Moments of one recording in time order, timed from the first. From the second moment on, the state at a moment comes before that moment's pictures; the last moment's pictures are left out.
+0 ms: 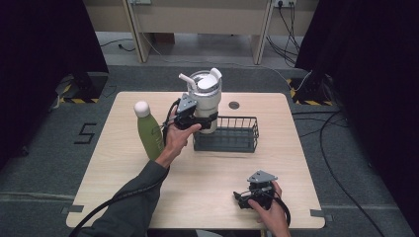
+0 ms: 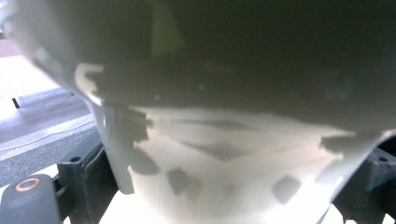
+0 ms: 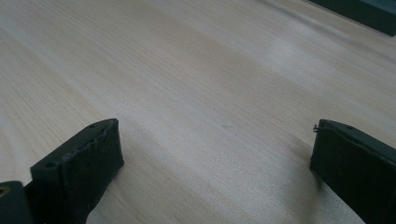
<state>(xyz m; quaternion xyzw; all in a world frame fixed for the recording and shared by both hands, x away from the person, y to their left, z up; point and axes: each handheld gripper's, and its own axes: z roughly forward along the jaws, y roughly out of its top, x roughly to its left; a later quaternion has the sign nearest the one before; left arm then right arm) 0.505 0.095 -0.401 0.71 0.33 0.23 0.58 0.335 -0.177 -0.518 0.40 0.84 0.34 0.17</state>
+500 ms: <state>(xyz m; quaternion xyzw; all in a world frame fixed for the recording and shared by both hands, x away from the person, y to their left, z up) 0.510 0.088 -0.423 0.72 0.34 0.23 0.56 0.335 -0.177 -0.518 0.40 0.84 0.34 0.17</state>
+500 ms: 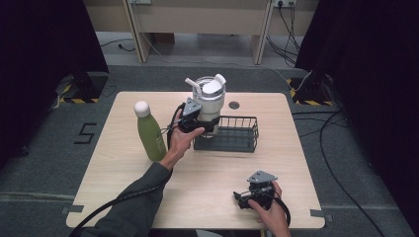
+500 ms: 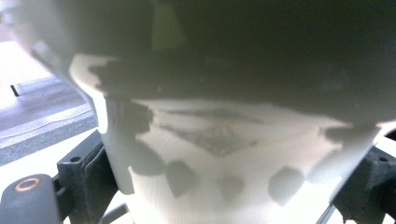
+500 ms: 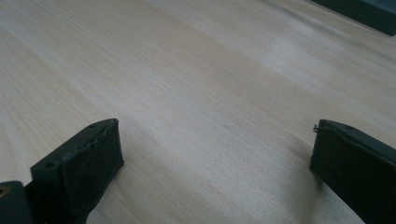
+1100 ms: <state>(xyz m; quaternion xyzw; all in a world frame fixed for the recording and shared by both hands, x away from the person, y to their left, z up) 0.510 0.087 -0.443 0.72 0.34 0.23 0.55 0.335 -0.177 -0.518 0.40 0.84 0.34 0.17</state>
